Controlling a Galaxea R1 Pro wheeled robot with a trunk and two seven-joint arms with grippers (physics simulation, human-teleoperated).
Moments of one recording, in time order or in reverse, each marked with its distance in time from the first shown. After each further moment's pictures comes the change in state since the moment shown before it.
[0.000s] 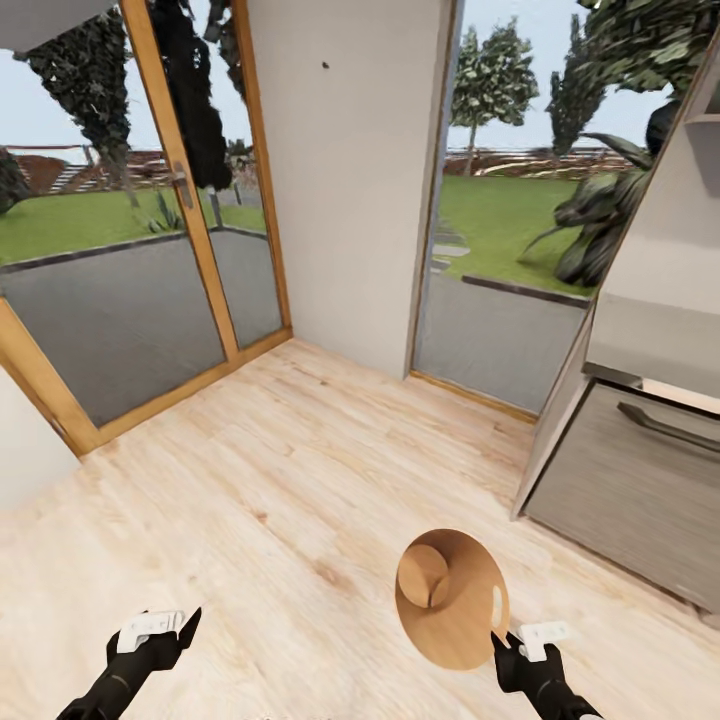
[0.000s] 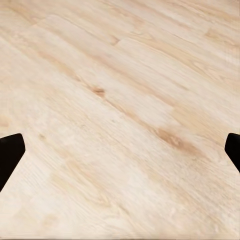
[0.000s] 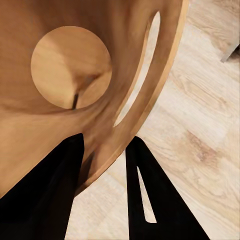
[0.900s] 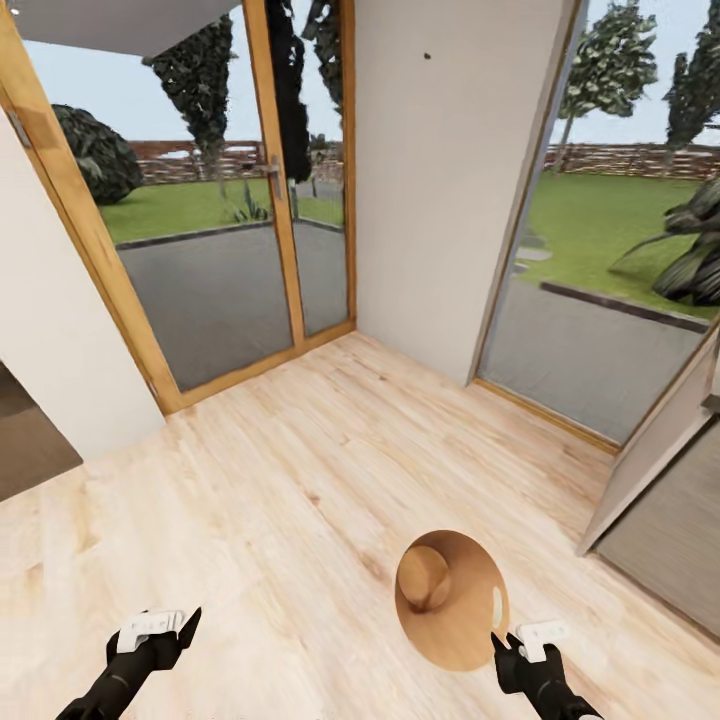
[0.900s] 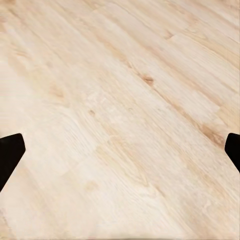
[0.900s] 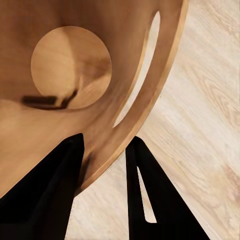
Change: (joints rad) left arm 0.000 0.000 0.000 0.000 0.000 0.000 0.002; right arm 0.000 0.000 0.000 0.002 0.020 0.000 0.000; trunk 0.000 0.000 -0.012
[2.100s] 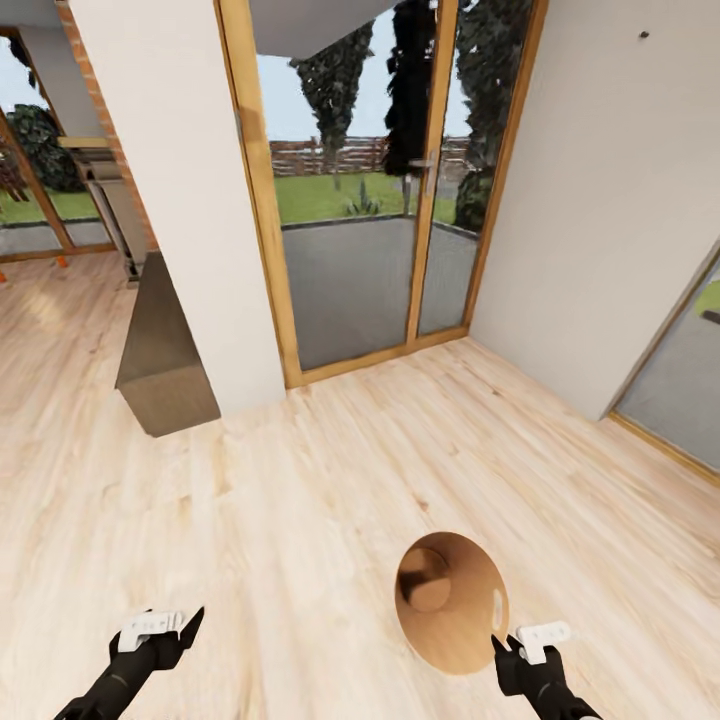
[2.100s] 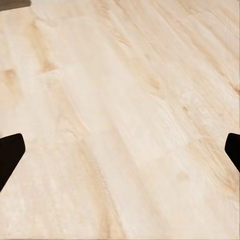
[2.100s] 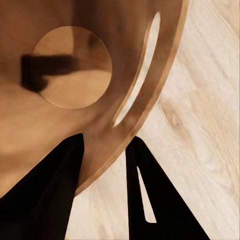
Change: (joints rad) left arm 0.000 0.000 0.012 0.000 0.010 0.002 -0.054; right arm 0.000 0.000 0.000 0.008 0.001 0.000 0.000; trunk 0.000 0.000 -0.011
